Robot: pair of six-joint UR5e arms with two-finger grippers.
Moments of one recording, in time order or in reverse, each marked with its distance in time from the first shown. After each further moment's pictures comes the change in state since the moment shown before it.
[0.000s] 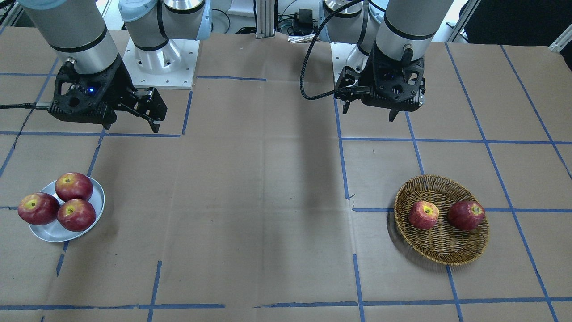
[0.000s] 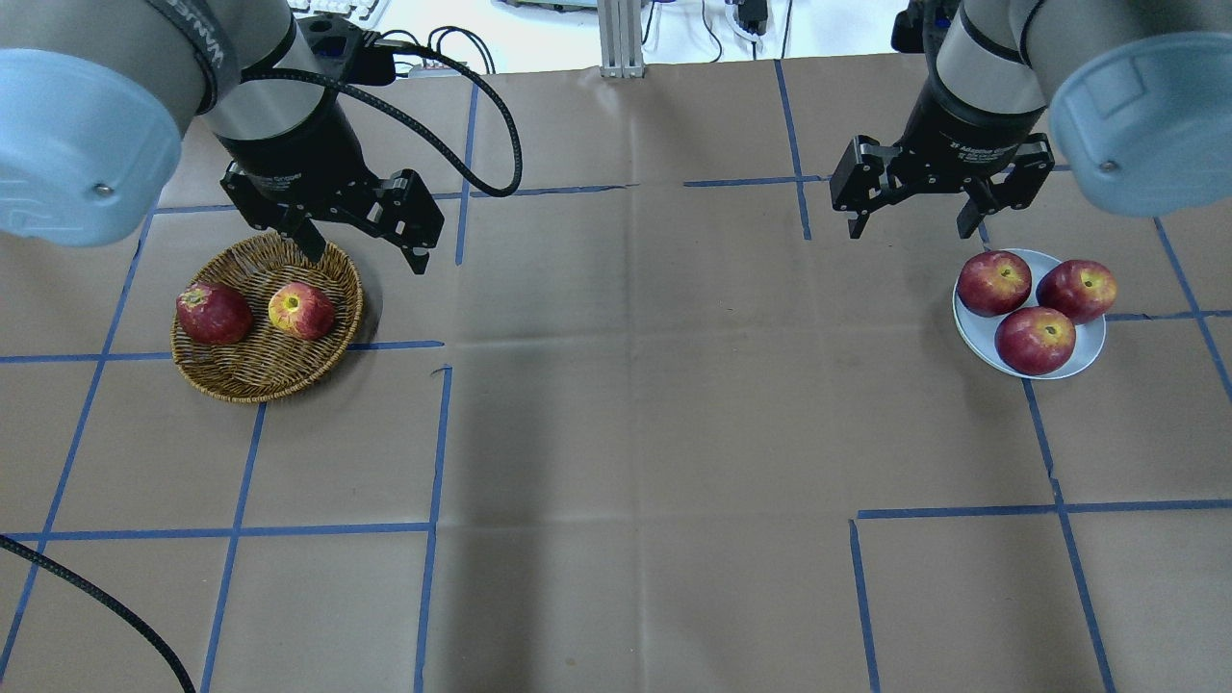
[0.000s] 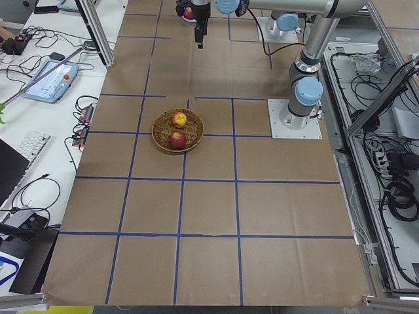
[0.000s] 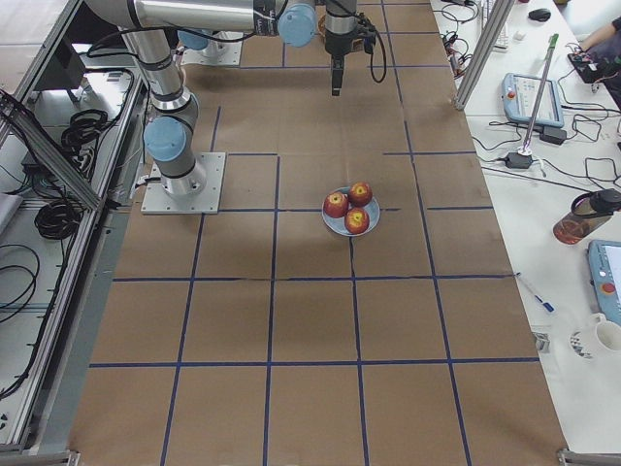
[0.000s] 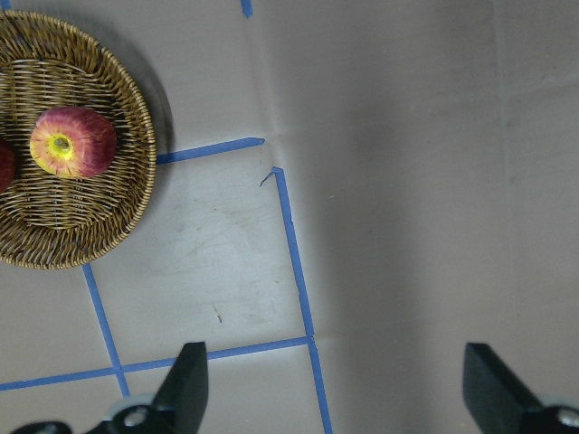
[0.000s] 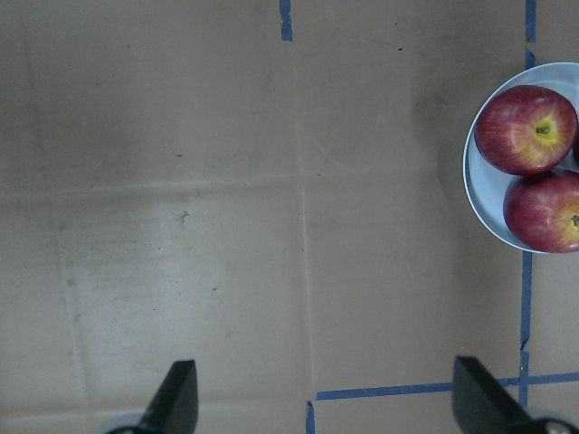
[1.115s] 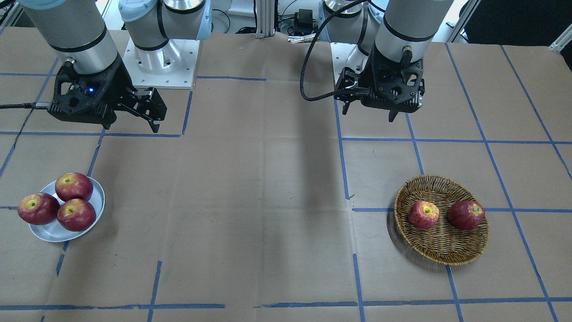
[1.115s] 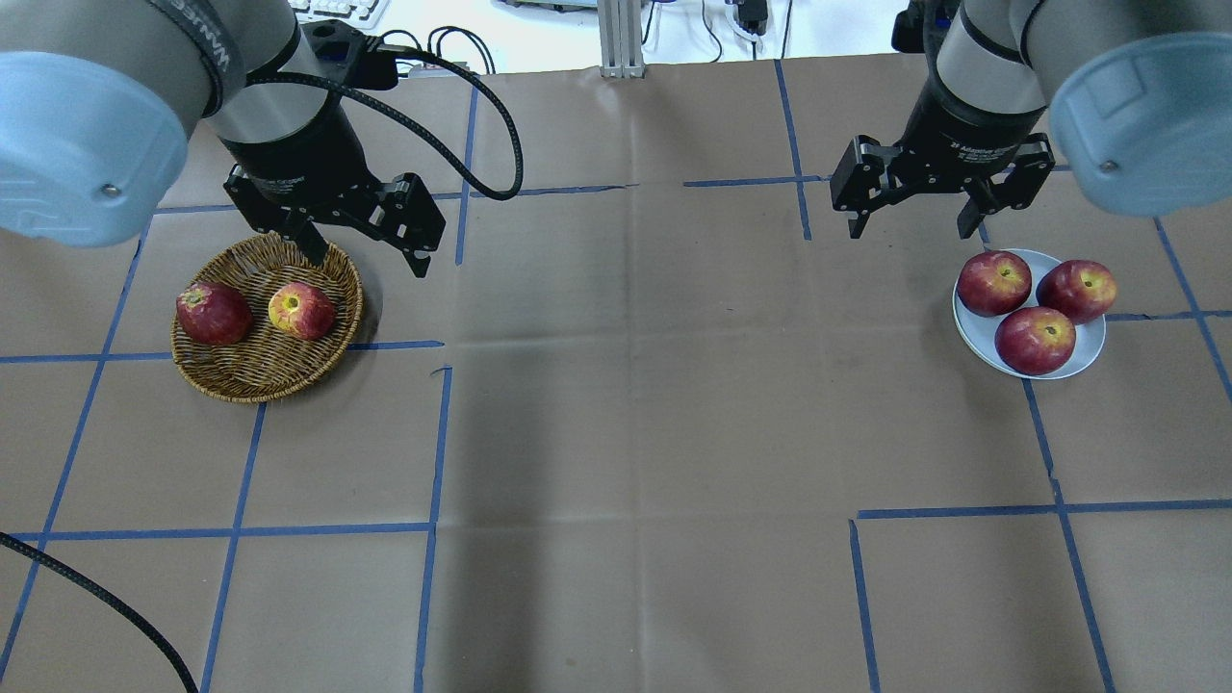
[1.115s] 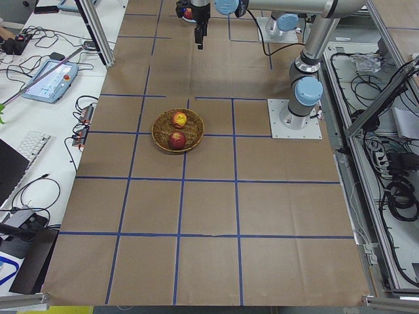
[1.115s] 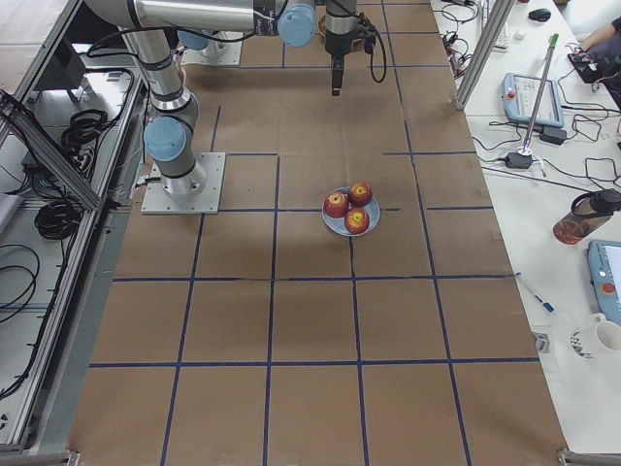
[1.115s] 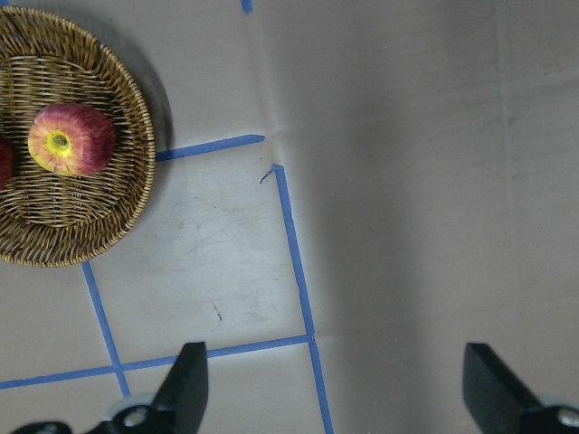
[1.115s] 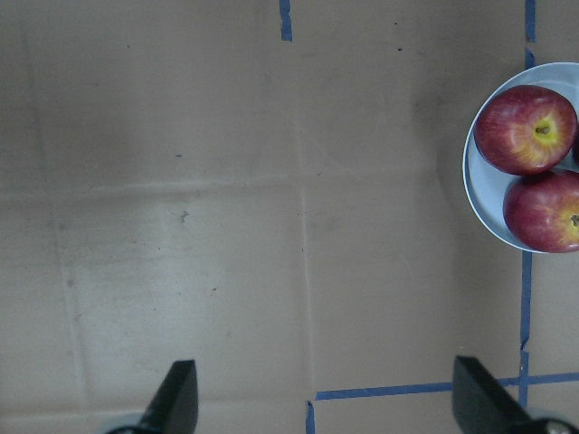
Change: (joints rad) left arm 0.001 -0.010 -0.007 -0.001 0.001 0.000; right arm 0.000 0.000 0.000 0.001 0.000 0.000
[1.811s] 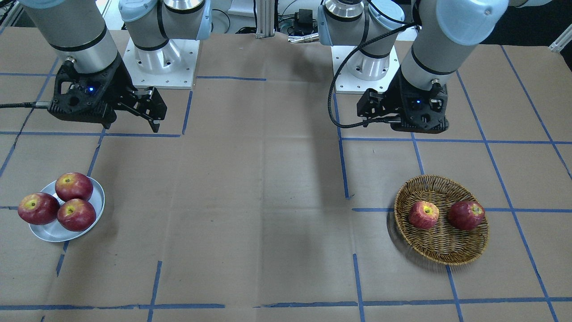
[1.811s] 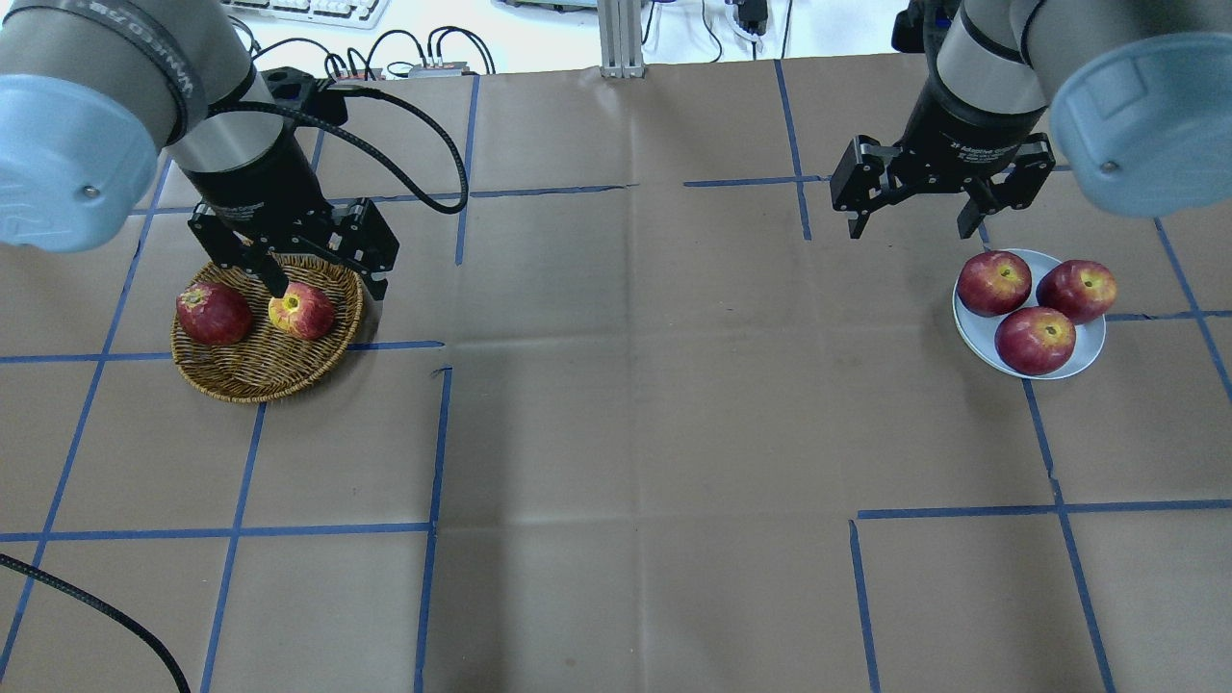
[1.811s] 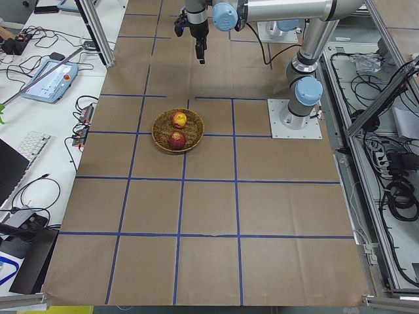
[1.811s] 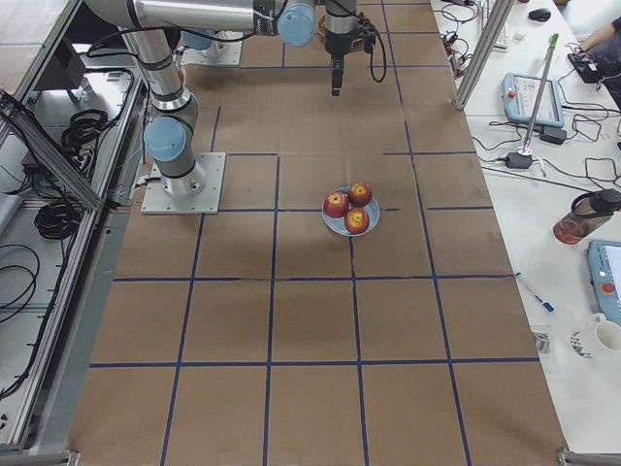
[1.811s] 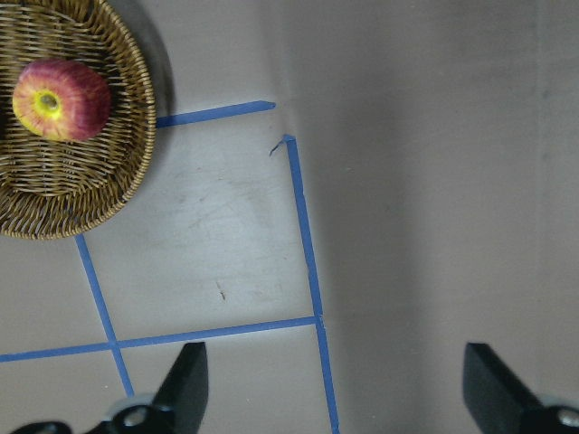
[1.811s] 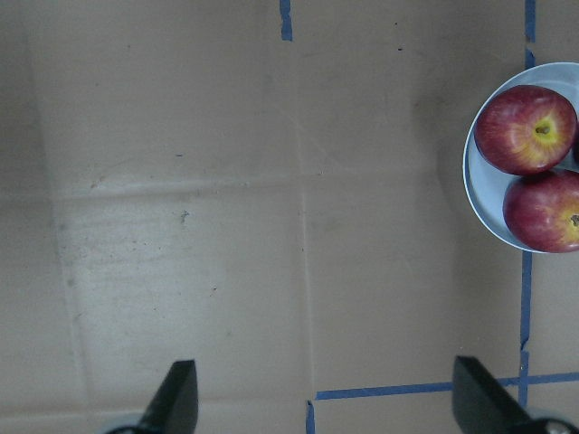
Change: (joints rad) left arm 0.136 -0.009 -0.073 0.009 -0.001 0.035; right arm 0.000 -0.001 0.000 0.000 0.000 0.000
